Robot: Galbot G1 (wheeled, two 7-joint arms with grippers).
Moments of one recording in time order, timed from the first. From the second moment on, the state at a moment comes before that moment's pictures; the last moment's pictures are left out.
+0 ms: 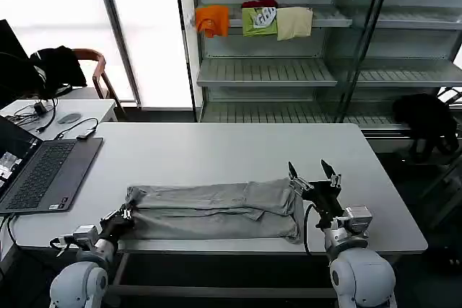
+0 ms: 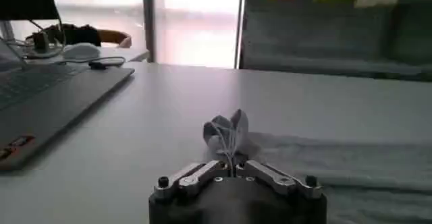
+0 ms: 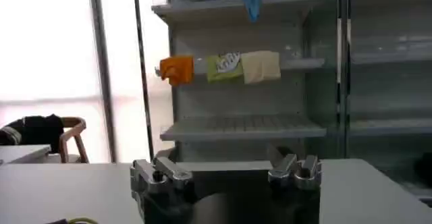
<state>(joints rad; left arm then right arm) 1.26 -1.35 -0.74 -1.88 -0.26 0.46 0.11 -1.23 1.49 0.54 2.18 0.14 -0.48 -0.06</state>
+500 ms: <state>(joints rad) 1.18 -1.13 -0.94 -1.83 -0.03 0.40 0.29 -1.24 1.49 0.55 2.13 0.14 -0.46 -0.05</state>
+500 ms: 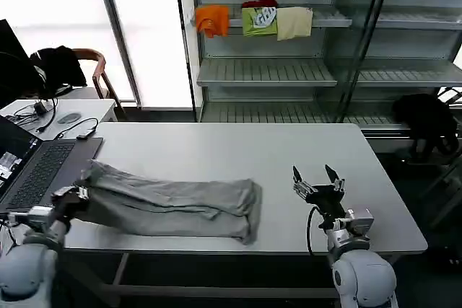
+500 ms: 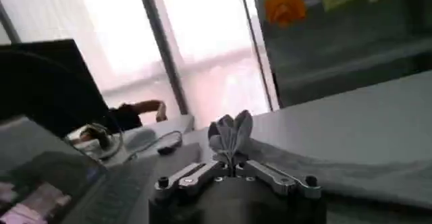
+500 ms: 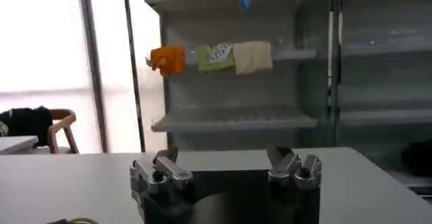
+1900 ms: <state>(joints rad) 1.17 -1.34 -0.36 -2.02 0.29 0.57 0.28 -1.31 1.49 0.58 2.09 0.14 -0.42 -0.04</state>
